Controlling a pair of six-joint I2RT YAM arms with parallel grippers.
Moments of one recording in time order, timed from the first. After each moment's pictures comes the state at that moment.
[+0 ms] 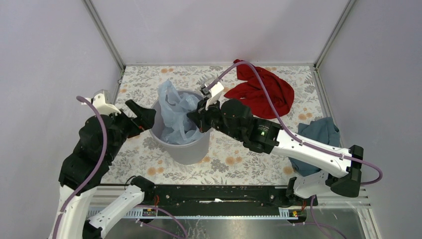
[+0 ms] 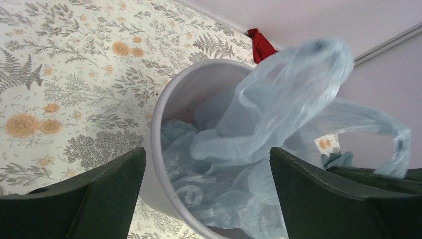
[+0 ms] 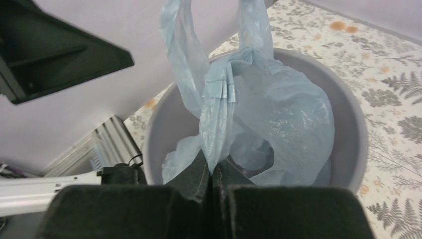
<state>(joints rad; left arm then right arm) -0.46 0.63 1.27 -0.96 -0.30 -0.64 1.18 1.36 1.38 -0.19 0.24 0.31</state>
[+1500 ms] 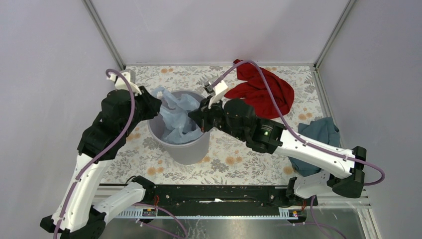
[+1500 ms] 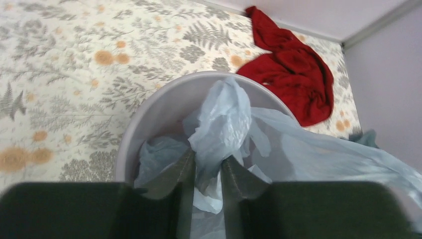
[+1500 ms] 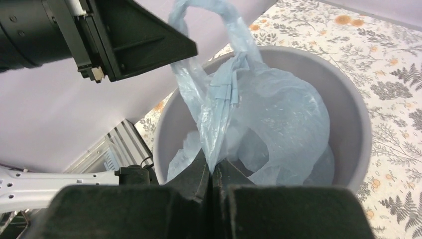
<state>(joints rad) -0.46 0.89 1.38 -0.85 -0.17 -0.52 1.18 1.36 1.39 -0.19 0.21 0.36</state>
